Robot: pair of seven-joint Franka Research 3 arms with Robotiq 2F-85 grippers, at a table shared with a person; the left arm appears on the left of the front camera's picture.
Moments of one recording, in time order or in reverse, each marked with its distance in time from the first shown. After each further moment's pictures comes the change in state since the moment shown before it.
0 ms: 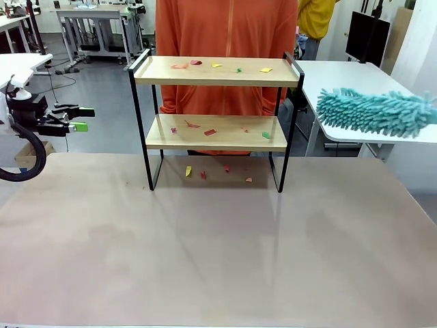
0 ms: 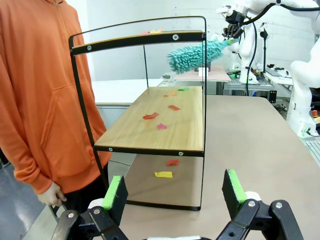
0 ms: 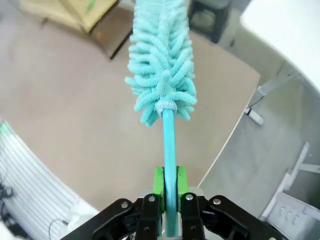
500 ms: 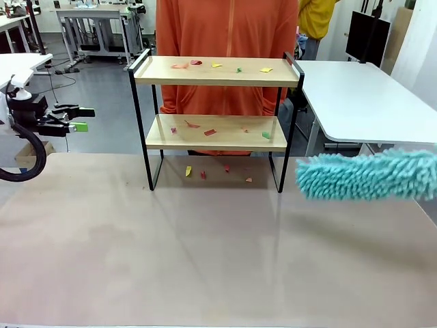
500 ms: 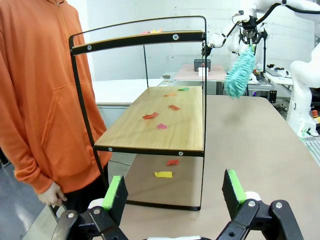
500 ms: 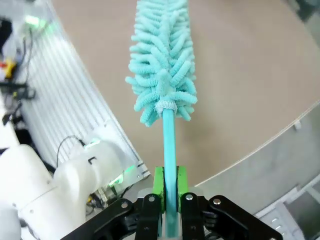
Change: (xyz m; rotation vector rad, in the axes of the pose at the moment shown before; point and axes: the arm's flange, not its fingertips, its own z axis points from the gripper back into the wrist) left arm 0.000 0.000 0.000 0.000 0.000 0.000; right arm -0.036 0.049 -0.007 0.259 0.235 0.336
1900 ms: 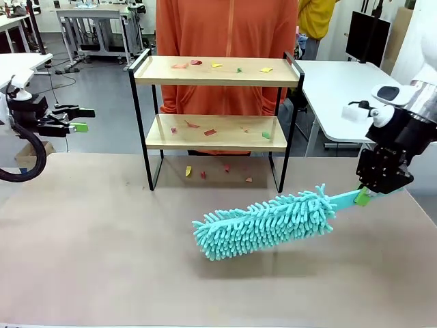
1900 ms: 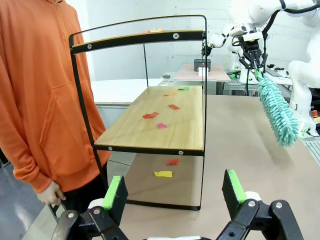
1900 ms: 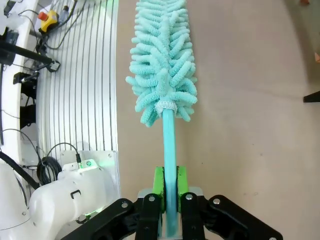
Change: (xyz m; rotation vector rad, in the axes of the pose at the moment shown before) left arm -0.001 0.000 0.000 0.000 0.000 0.002; right arm 0.143 0.023 -0.144 0.231 -0.016 0.454
